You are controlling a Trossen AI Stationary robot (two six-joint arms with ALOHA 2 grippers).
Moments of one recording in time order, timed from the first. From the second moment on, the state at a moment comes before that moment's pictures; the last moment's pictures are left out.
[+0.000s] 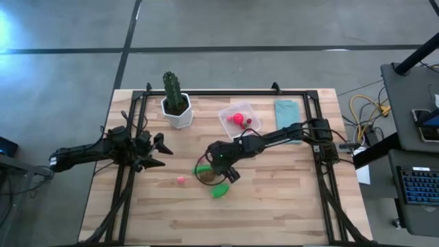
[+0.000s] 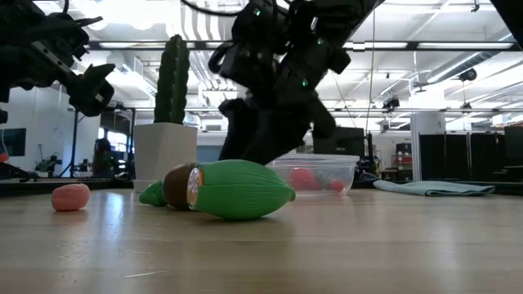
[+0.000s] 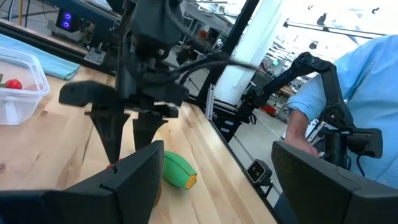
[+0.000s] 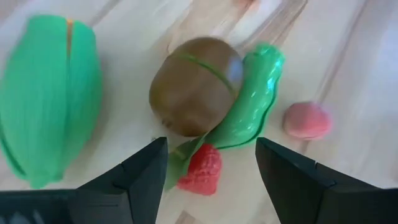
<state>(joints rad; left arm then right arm) 0.18 0.06 0.04 -0.01 0.53 -0.46 0.06 2.05 1.37 -0.26 -0.18 -0.54</state>
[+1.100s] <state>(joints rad) 0.18 0.06 0.04 -0.01 0.53 -0.46 0.03 2.06 1.31 -0.19 -0.18 -0.47</state>
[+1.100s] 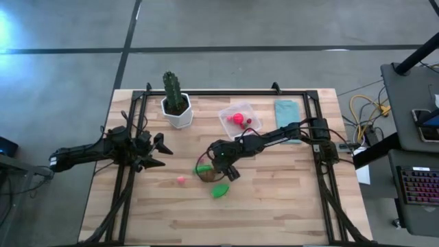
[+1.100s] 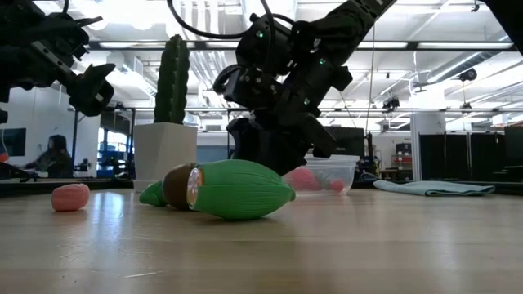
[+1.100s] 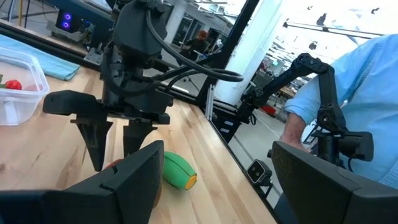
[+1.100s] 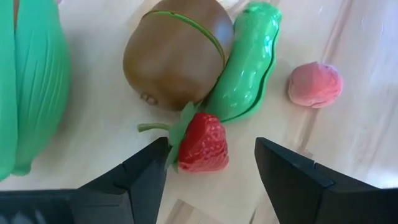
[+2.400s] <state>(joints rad) 0.18 0.06 0.04 -0.01 0.53 -0.46 0.03 2.10 1.35 -0.26 -0.21 -0.29</state>
